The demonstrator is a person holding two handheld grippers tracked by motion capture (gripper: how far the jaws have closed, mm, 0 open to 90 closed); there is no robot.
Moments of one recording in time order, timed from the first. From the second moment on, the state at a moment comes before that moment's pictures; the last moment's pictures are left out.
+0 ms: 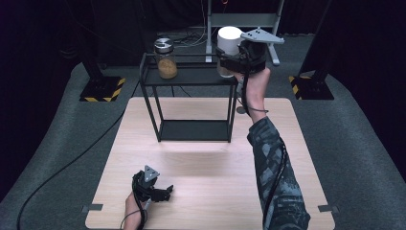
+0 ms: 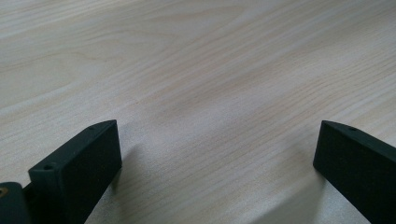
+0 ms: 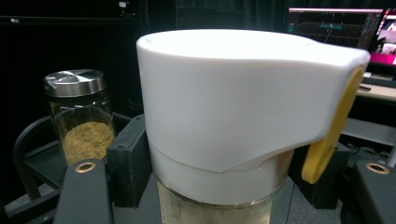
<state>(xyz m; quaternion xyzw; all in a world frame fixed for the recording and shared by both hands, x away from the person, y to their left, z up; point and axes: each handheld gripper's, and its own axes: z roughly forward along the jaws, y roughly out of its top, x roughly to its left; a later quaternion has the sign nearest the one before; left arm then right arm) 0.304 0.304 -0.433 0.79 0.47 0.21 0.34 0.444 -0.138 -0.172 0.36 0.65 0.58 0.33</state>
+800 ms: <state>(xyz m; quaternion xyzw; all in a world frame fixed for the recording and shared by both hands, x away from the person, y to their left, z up) 0.303 0.303 -0.433 0.78 0.47 0.21 0.34 0.474 -0.124 -0.170 0.38 0.67 0.56 0.31</state>
